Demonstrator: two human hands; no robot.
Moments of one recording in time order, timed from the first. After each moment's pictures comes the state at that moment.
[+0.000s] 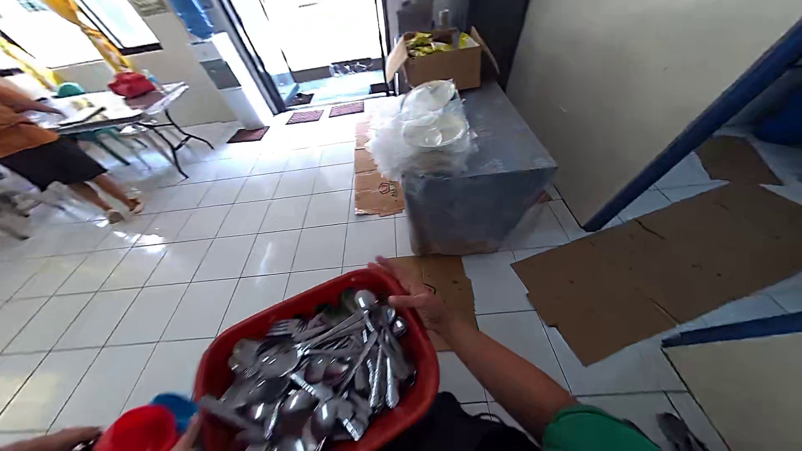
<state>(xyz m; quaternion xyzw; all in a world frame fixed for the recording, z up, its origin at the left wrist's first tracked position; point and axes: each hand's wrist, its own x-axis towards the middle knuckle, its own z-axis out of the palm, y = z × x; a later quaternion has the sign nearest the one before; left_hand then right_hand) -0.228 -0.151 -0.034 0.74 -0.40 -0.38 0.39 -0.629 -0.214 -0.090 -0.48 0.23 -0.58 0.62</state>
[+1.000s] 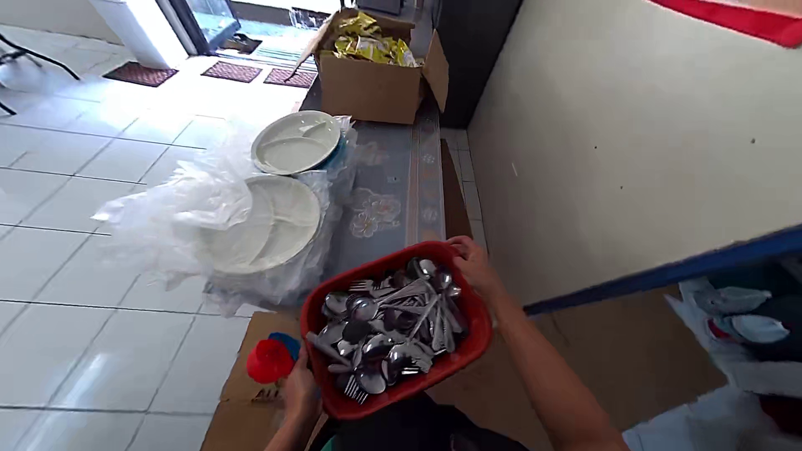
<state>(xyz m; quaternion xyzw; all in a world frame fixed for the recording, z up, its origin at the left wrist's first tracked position) -1.018 -0.463 -0.164 0.71 -0.17 -0.54 0.43 -1.361 -0.536 -0.104 -0.49 0.67 -0.38 0.41</state>
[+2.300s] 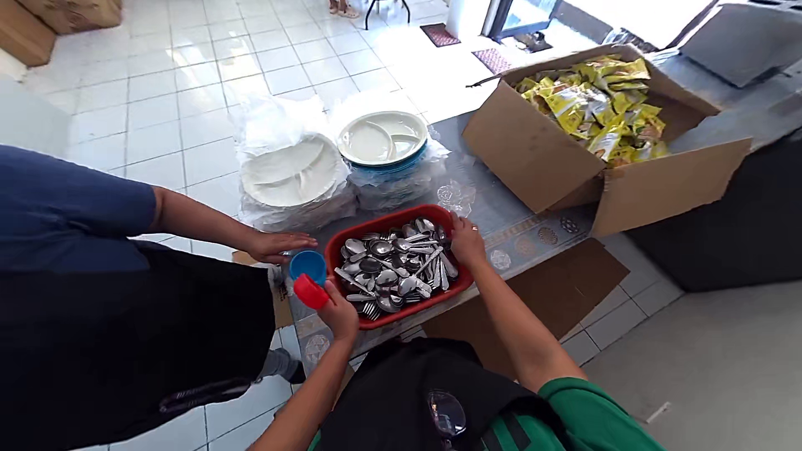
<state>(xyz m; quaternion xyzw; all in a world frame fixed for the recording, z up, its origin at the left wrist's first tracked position) -1.369 -0.670 -0.166 0.83 -0.03 0.02 0.55 -1.467 -0.965 -0.186 -0.88 0.42 -0.03 0.21</state>
